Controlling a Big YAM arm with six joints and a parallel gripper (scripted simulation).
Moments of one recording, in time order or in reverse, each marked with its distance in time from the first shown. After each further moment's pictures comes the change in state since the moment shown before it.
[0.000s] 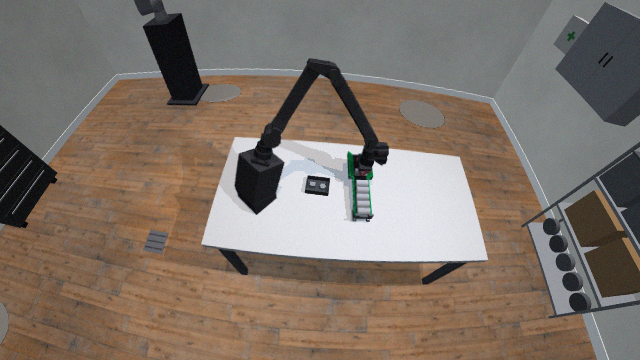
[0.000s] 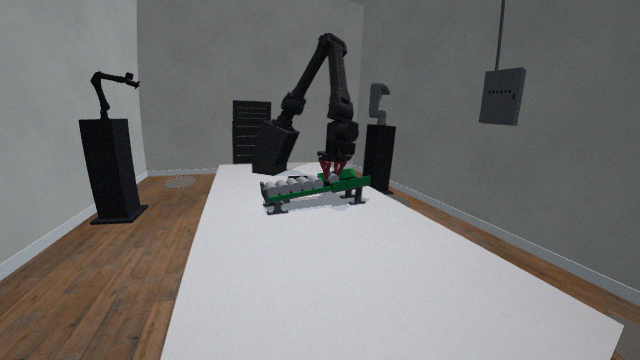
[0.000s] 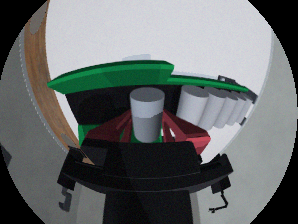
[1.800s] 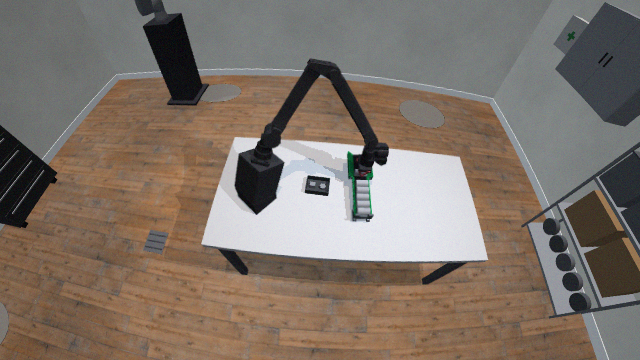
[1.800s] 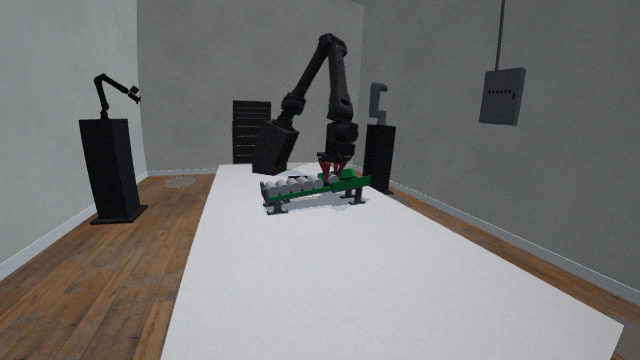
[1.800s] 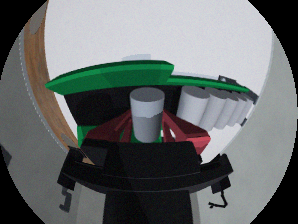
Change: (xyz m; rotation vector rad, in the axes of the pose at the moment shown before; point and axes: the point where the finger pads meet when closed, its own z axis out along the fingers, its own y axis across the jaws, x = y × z) arm 0.000 -0.001 0.003 0.000 0.002 0.001
